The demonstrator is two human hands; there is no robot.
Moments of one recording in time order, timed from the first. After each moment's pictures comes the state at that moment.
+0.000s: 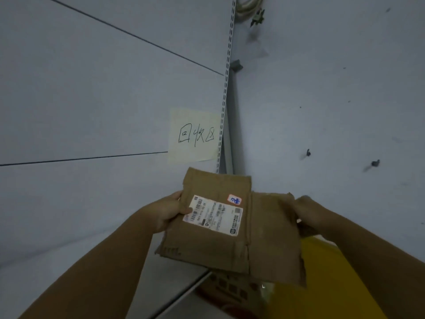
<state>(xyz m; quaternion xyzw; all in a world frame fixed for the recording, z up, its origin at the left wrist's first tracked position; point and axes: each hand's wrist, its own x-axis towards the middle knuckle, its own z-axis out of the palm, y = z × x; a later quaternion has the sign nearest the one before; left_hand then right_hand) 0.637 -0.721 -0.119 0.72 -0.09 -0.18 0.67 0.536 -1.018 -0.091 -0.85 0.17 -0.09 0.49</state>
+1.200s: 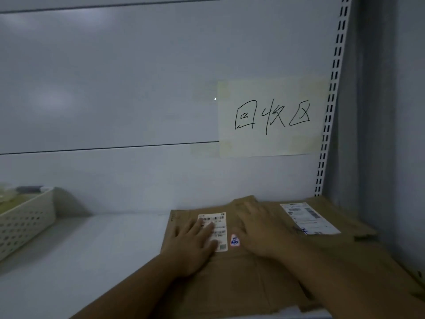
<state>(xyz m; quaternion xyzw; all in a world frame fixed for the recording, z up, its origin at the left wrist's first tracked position) 0.671 -0.773 -0.206 0.98 0.18 -0.02 0.02 0.794 -0.927 -0.185 -0.87 -0.47 -0.07 0.11</state>
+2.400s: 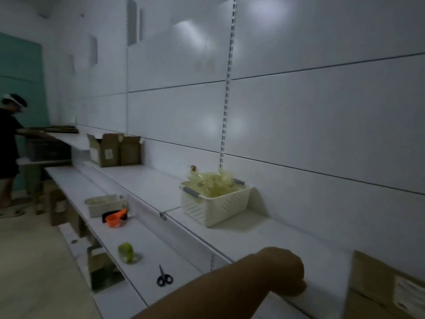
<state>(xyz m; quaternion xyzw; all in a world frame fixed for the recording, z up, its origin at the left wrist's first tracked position) 0.463 -0.740 -0.138 0.96 0.29 -0.06 0.03 0.703 -0.728 -0.172 -0.79 -0.56 0.09 0.22</state>
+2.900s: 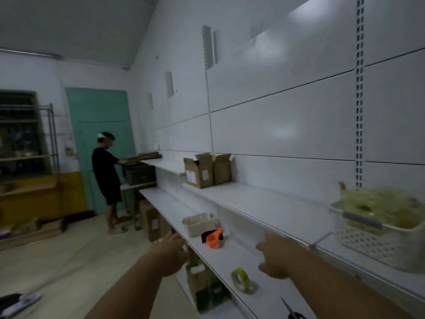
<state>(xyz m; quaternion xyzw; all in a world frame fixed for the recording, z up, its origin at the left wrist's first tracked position) -0.074 -0.567 -0.153 0.73 0.69 0.05 -0.03 0.195 -0.569 -0.144 -0.60 -0.80 -0.05 -0.06</state>
